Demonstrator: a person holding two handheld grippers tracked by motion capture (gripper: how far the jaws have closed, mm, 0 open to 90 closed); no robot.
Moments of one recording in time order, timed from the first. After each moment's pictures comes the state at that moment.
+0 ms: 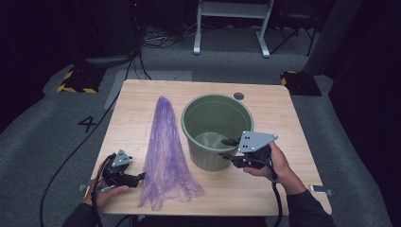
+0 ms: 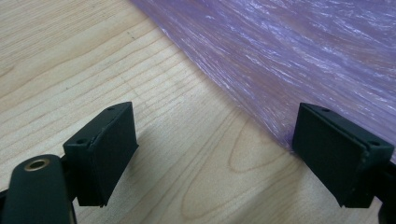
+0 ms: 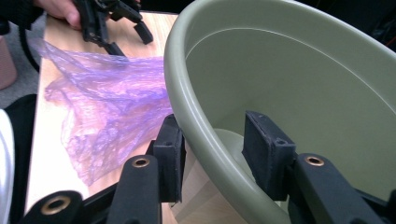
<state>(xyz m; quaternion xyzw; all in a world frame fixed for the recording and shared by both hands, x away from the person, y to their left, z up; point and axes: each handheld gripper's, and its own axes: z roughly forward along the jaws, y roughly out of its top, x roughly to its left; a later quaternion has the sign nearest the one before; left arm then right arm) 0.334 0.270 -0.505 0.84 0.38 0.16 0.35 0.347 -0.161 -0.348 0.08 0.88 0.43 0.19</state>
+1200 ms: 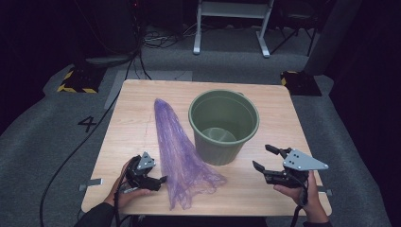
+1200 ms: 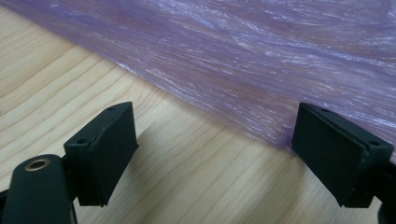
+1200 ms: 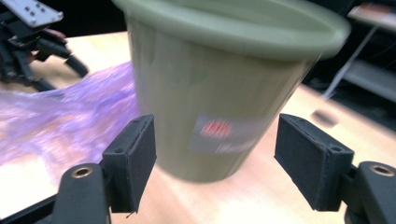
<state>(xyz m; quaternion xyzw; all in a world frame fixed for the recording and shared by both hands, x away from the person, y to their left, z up) 0.334 0.195 -0.504 0.86 0.35 0.14 0.36 0.308 -0.261 -0.399 0.25 0.79 0.50 0.25</state>
